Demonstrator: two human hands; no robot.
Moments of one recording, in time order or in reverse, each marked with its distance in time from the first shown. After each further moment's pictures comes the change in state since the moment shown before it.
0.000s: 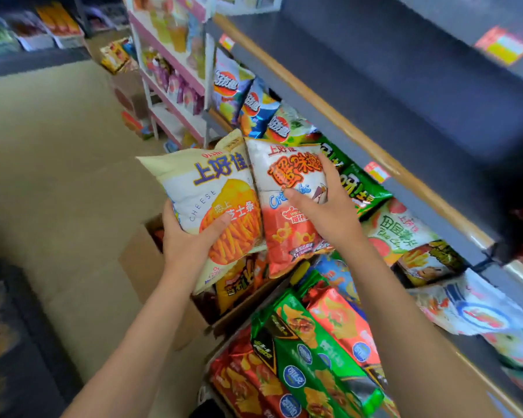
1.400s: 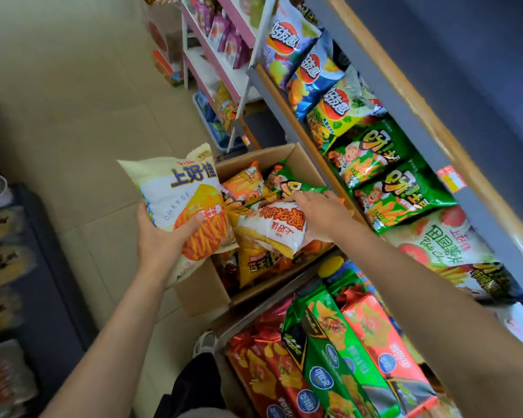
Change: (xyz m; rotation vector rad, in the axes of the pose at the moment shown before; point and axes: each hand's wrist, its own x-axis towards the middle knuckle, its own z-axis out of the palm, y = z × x) left_hand 0.053 -0.099 -0.110 0.081 0.229 -0.129; right_hand 0.065 0.051 0.103 -1.246 -0.743 -0.302
